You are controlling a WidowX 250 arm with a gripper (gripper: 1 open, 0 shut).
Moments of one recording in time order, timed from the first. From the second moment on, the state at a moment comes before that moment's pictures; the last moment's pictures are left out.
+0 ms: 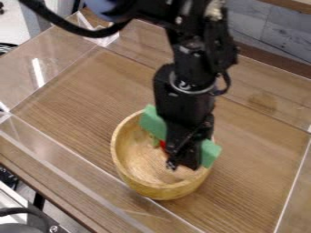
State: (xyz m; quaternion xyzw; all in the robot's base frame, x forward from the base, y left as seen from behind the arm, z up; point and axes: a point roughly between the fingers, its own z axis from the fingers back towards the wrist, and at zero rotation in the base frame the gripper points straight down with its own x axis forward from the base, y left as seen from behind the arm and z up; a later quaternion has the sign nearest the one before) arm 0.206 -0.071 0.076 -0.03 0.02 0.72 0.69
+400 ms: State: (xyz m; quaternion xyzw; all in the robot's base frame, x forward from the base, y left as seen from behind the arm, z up) arm 0.202 -0.120 0.088 -0.04 0.02 0.70 0.71
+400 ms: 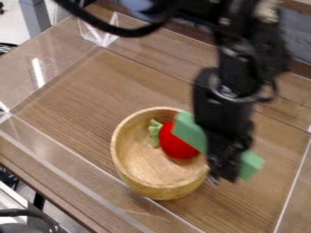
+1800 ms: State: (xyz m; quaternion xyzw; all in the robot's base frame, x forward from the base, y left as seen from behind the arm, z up) arm 0.210 -0.153 0.088 -0.04 0.01 0.72 0.69
